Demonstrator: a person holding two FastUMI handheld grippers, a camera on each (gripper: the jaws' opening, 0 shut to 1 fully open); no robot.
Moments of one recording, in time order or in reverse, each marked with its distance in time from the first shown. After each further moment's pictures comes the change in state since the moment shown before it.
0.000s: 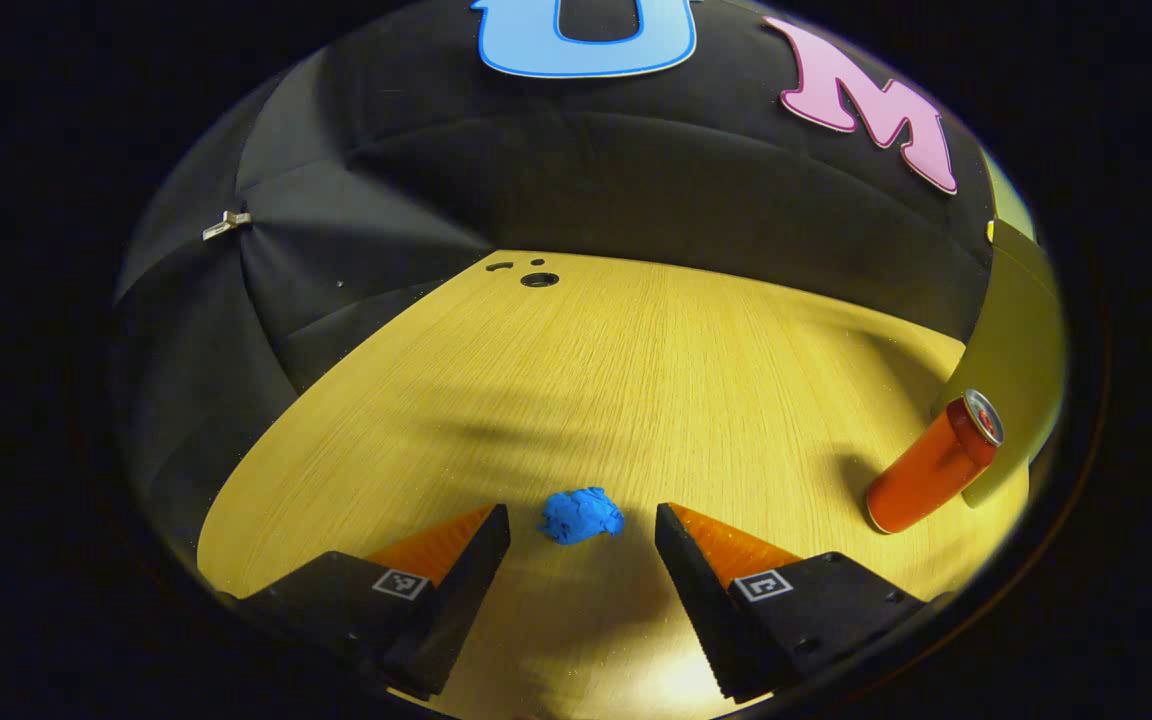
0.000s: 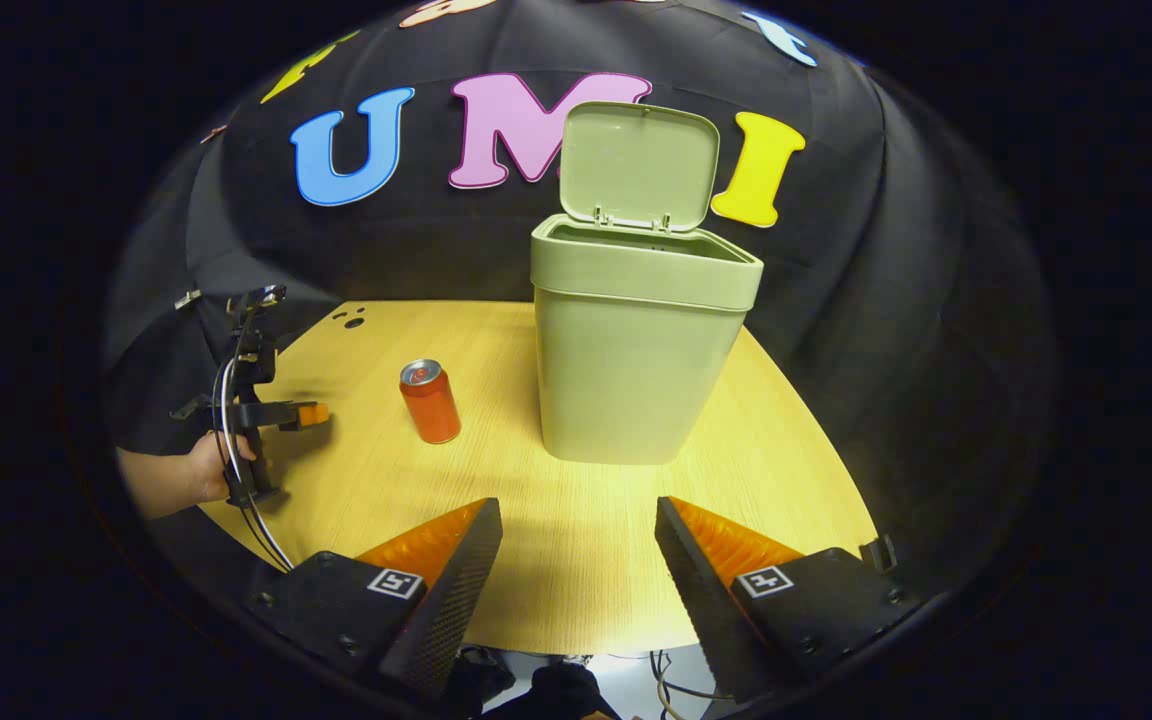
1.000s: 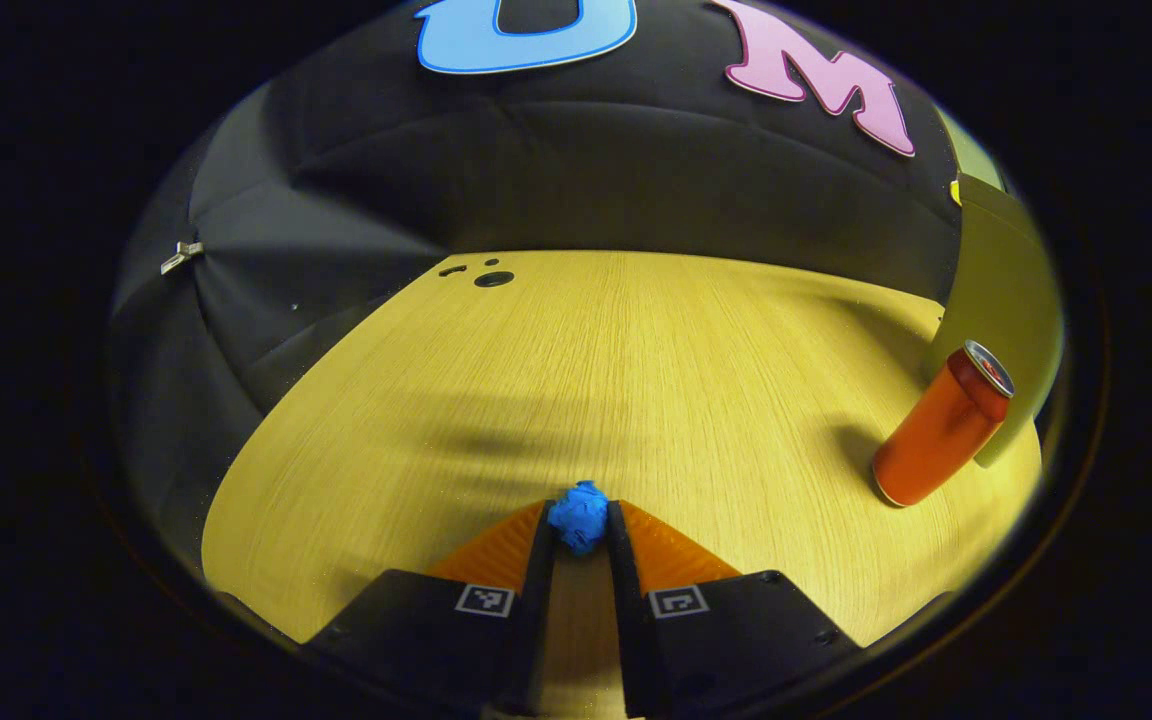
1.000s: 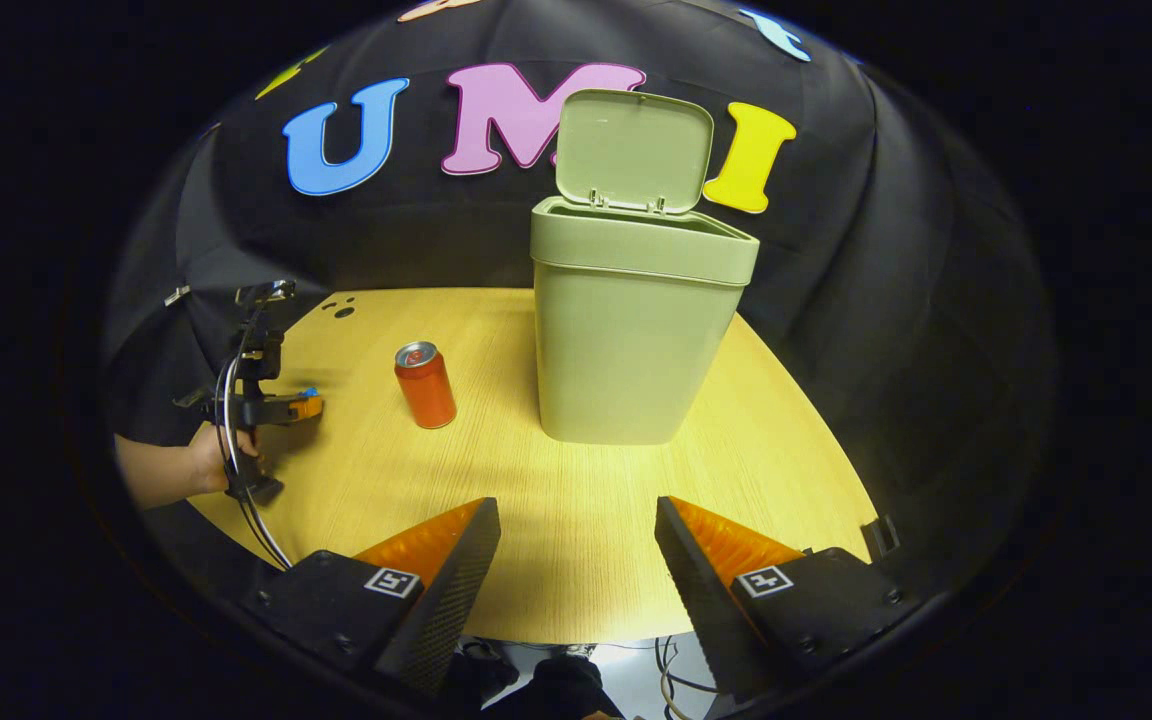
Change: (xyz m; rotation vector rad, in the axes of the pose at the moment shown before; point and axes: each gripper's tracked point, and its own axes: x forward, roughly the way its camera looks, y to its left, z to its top) left arm 0.023 -0.011 -0.004 0.107 -0.008 -0.076; right arm -0.001 0.009 -0.019 0.017 0.034 -0.026
